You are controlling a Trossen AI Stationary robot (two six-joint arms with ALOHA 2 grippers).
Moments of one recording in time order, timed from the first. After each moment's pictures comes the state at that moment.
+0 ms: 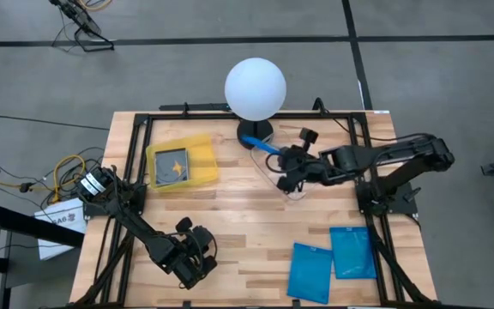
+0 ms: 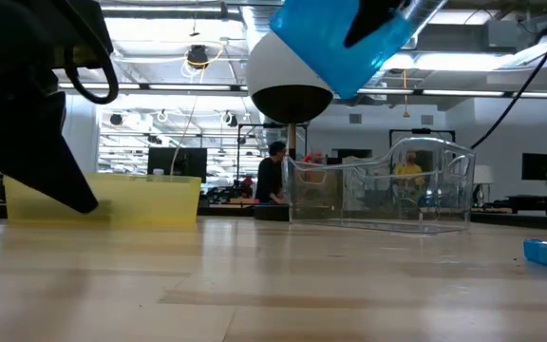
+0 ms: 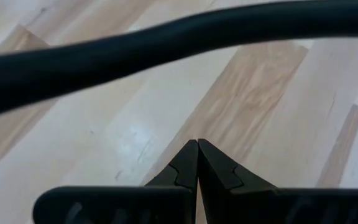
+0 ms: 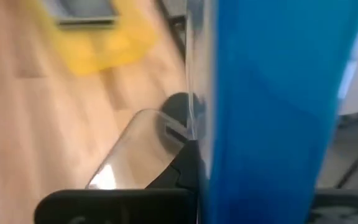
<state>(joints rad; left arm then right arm) -0.75 1.83 1.01 -0.54 -0.69 -1.30 0.17 1.43 1.37 -0.84 0.74 0.07</state>
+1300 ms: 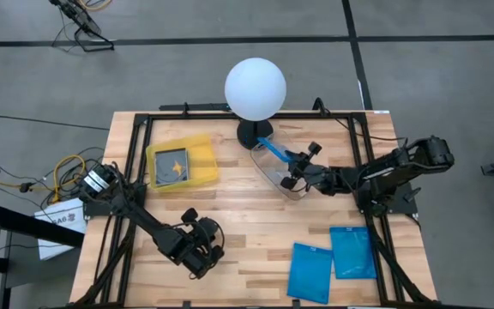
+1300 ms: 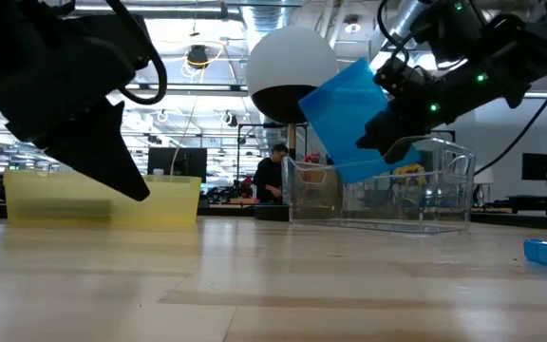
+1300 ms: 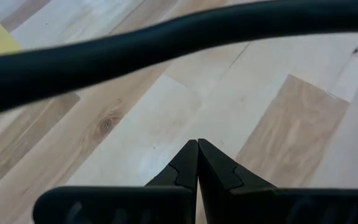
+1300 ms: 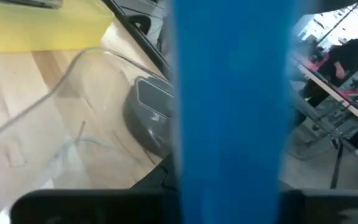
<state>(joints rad) -0.65 1.83 1.01 -0.52 -0.77 -1.19 0.03 1.43 0.43 0.57 0.84 -0.24</state>
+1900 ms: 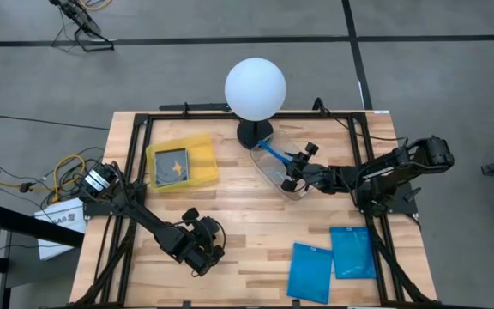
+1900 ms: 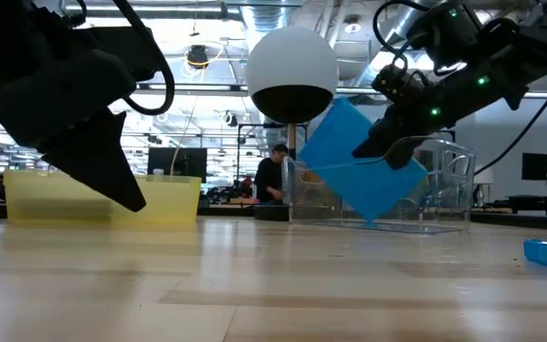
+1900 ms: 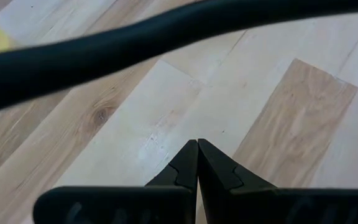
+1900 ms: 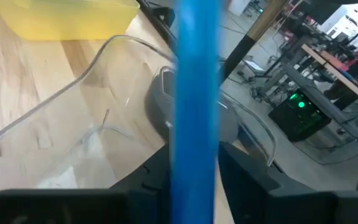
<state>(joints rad) -0.63 1.83 1.01 -0.52 -0.69 -1.15 0.00 1.43 0.44 0.52 0.73 -0.24</state>
